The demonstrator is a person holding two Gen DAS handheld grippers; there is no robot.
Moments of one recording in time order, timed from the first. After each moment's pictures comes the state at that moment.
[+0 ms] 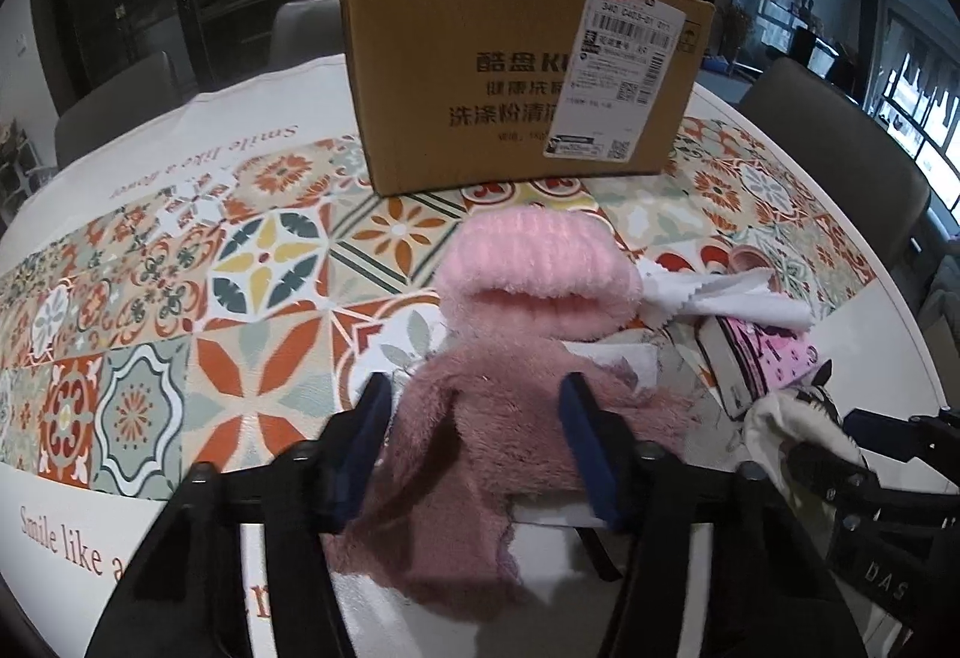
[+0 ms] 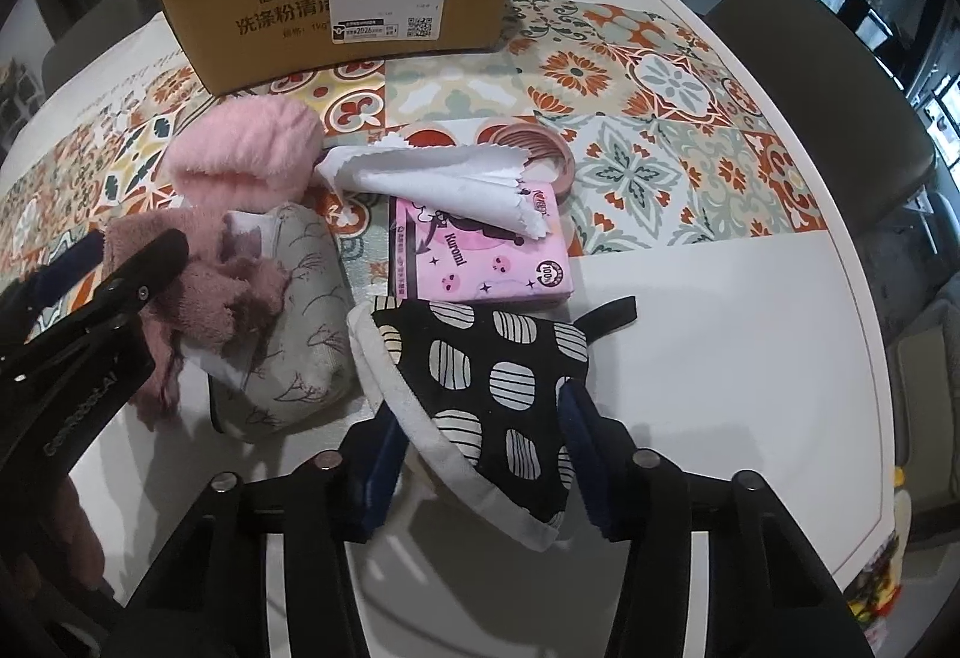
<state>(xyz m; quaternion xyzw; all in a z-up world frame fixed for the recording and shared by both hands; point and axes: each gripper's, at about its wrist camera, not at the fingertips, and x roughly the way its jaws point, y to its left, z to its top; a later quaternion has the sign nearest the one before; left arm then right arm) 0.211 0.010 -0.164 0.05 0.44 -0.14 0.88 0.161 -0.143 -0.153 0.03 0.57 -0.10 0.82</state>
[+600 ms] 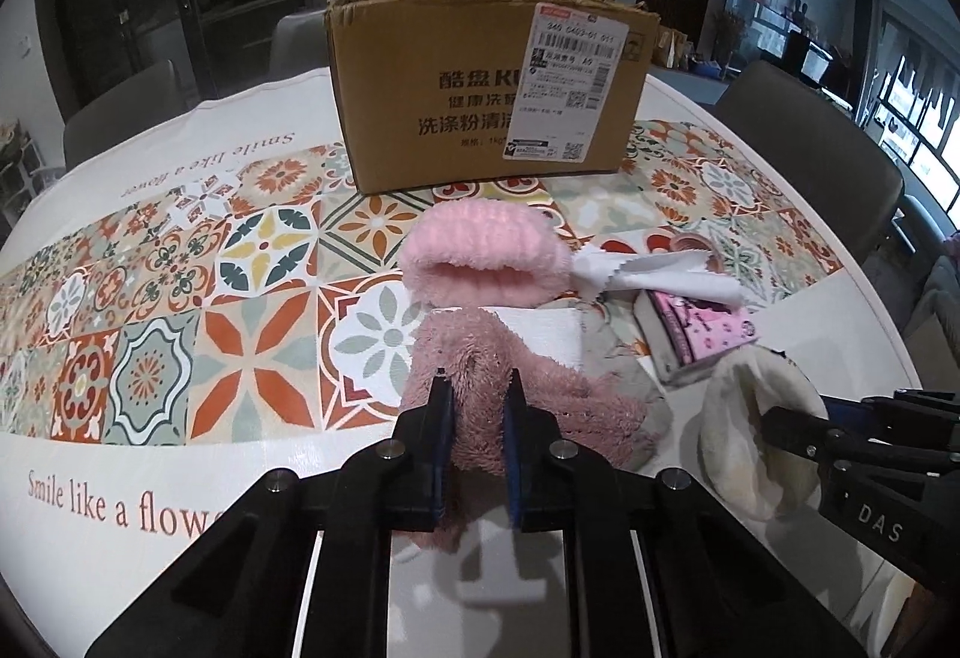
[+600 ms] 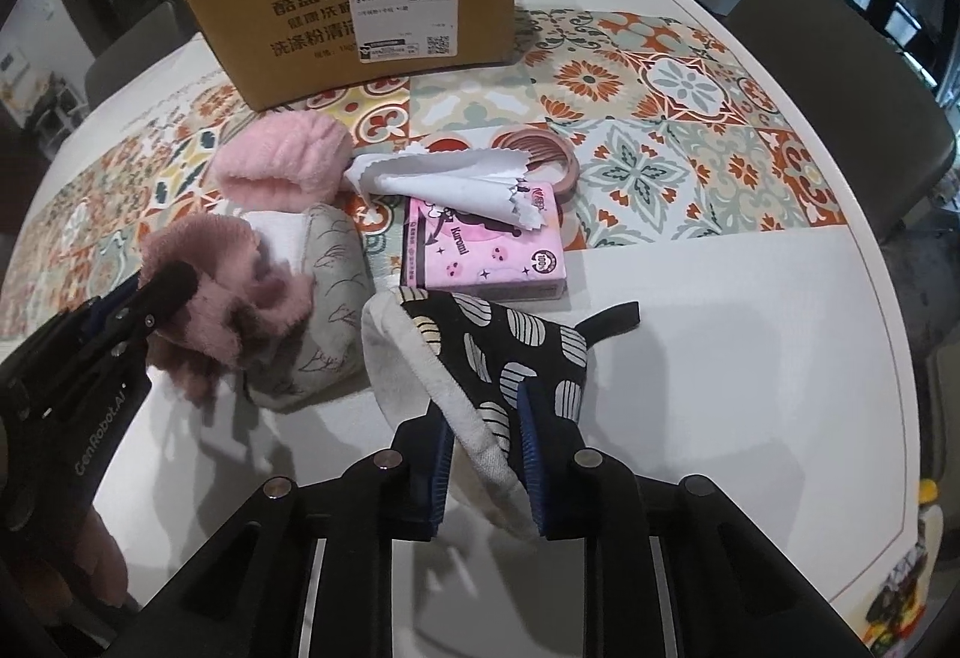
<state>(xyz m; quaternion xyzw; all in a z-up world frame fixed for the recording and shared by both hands) 0.168 -0.004 -0.140 0.05 0.43 -0.14 0.89 0.142 -0.161 -0.140 0.06 0.55 -0.04 0.83</state>
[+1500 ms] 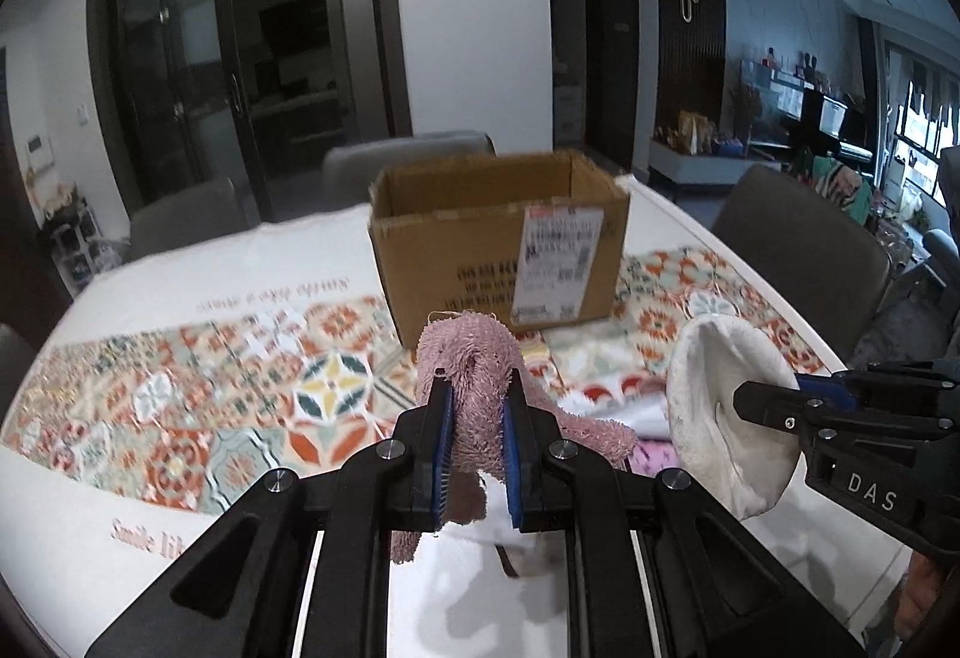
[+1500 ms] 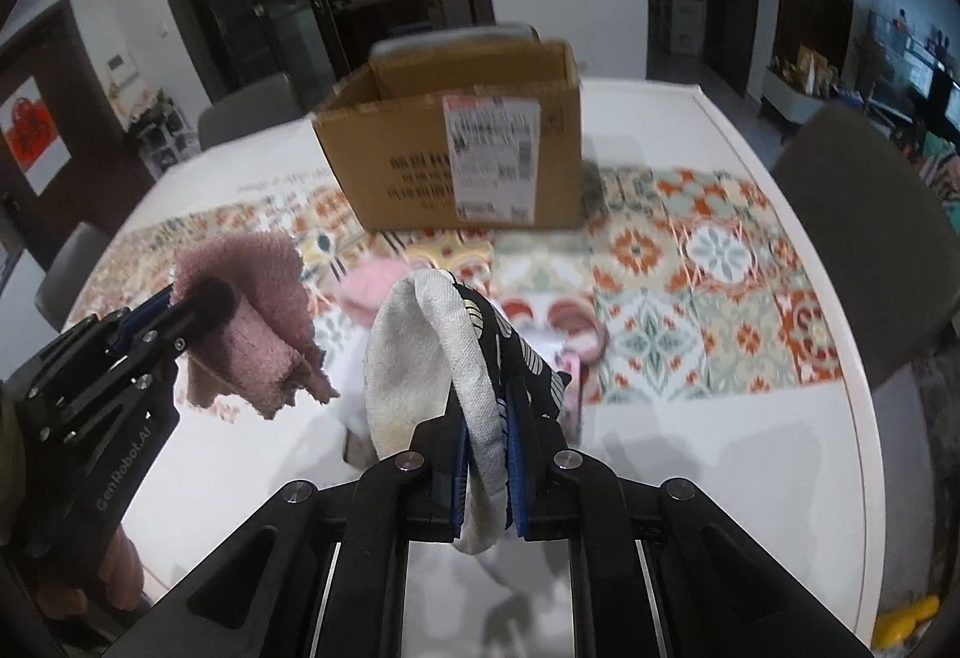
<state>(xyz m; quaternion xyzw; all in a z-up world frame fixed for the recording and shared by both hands) 0.137 -0.025 -0.032 0.07 0.31 -0.09 0.95 0.140 -0.179 -0.044 0.05 0.44 0.07 0.90</state>
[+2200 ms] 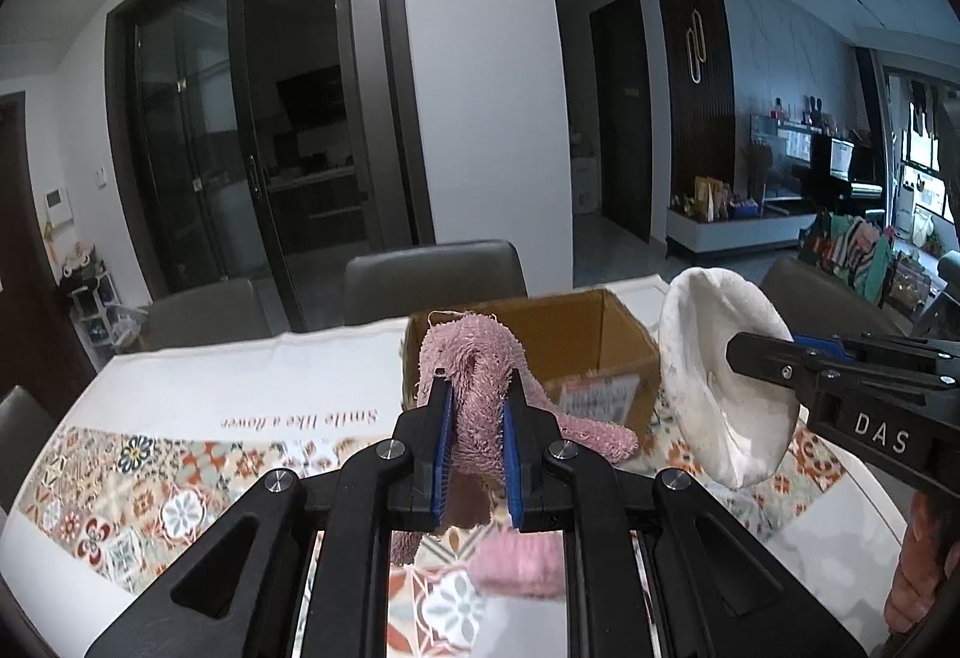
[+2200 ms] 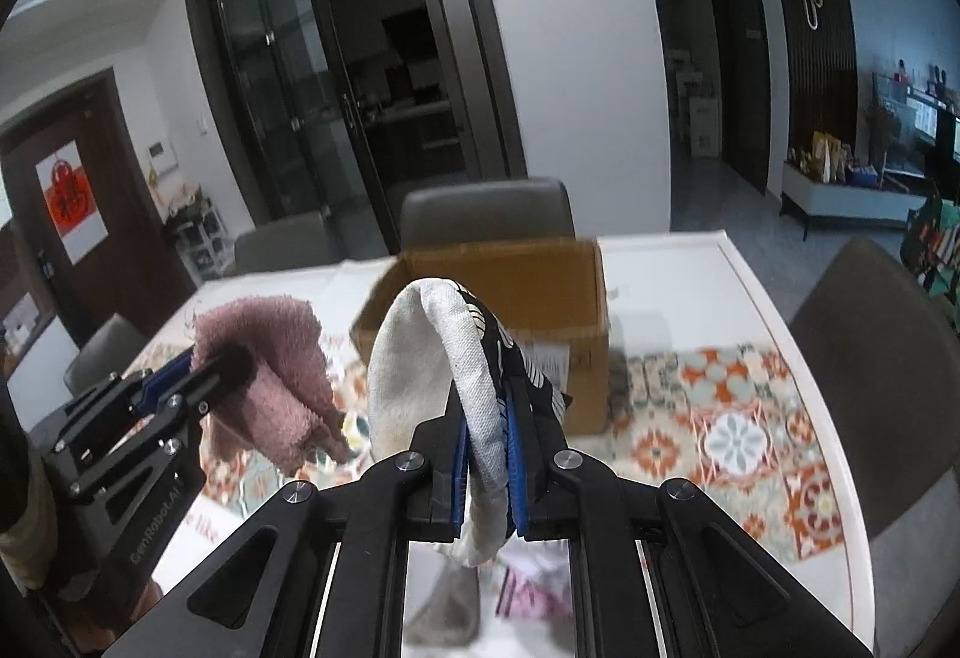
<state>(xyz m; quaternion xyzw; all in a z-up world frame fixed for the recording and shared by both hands) 0.197 -0.029 0.036 0.07 0.22 -0.07 0.97 0.202 -0.186 0.040 0.07 0.30 0.10 0.95</state>
